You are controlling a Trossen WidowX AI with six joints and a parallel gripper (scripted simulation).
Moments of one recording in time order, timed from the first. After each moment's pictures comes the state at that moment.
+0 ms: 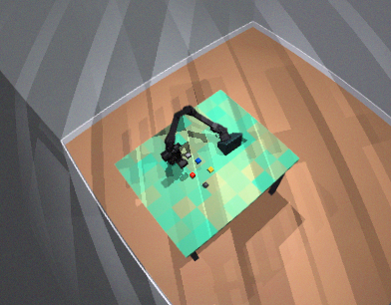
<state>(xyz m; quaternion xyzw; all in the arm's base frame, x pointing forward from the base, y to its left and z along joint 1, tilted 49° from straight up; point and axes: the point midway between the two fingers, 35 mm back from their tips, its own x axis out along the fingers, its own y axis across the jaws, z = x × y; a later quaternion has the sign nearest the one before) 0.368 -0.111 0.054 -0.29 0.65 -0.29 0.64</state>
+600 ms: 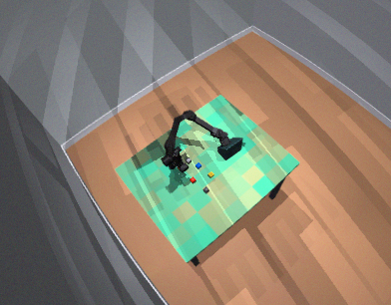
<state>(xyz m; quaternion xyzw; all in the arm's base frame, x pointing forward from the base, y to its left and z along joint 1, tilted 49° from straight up) 0.366 -0.100 0.061 -0.29 0.66 -0.29 0.63</state>
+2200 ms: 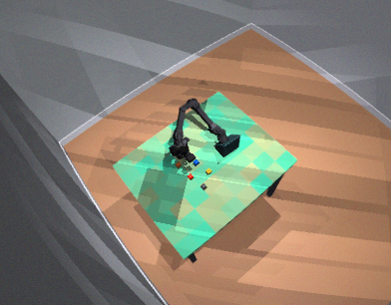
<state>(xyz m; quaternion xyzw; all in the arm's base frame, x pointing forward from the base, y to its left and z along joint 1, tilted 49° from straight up) 0.280 -0.109 0.055 -0.29 0.65 -0.29 0.63</state>
